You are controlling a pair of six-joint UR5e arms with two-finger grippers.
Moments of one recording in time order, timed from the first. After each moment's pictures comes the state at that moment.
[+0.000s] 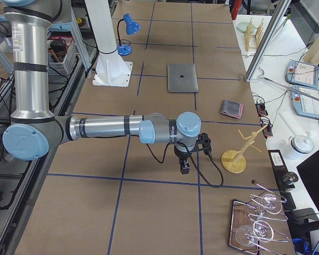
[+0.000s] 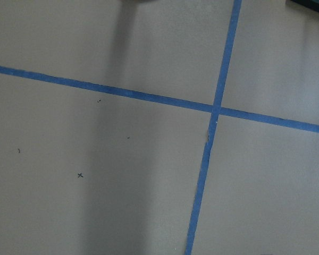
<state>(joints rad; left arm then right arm) -1.56 -1.50 -1.79 -1.34 -2.35 0.09 1.50 -1.61 1.70 -1.57 2.37 -0.08</state>
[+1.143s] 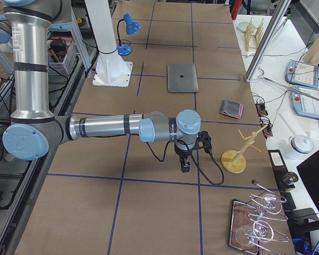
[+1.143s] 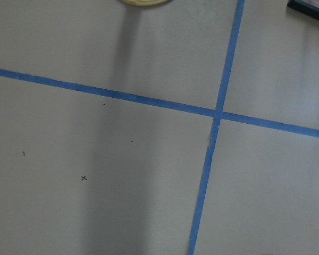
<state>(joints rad) -1.56 -1.43 -1.78 -1.50 -2.35 0.11 1.50 -1.61 1.71 -1.57 2.37 -0.07</state>
